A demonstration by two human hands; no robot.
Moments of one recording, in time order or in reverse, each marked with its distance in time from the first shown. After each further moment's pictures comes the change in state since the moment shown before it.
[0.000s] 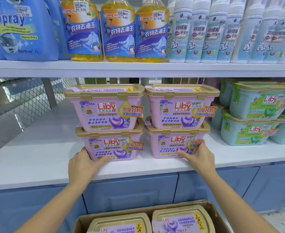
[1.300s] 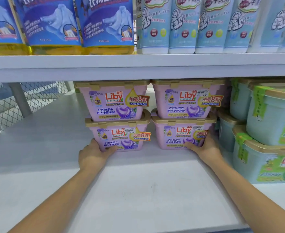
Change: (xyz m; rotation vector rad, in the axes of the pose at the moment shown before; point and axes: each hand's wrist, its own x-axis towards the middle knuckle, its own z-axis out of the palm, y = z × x) left_hand 0.118 0.080 0.147 0.180 -0.075 -0.060; right_hand 0.205 0.069 0.020 0.213 -0.030 -0.051
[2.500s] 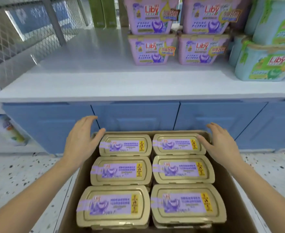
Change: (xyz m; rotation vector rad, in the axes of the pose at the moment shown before) left_hand -0.280 -0.174 -0.139 0.146 -0.060 0.257; right_hand -0.347 0.003 -0.049 -0.594 -0.305 -0.082
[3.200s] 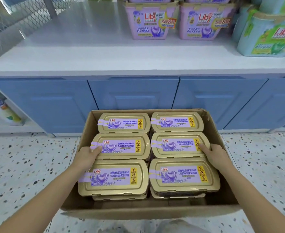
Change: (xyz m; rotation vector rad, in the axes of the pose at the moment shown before) left_hand -0.084 -0.044 0.071 -0.431 -0.434 -0.688; right_hand -0.057 0.043 0.063 0.365 -0.278 0.431
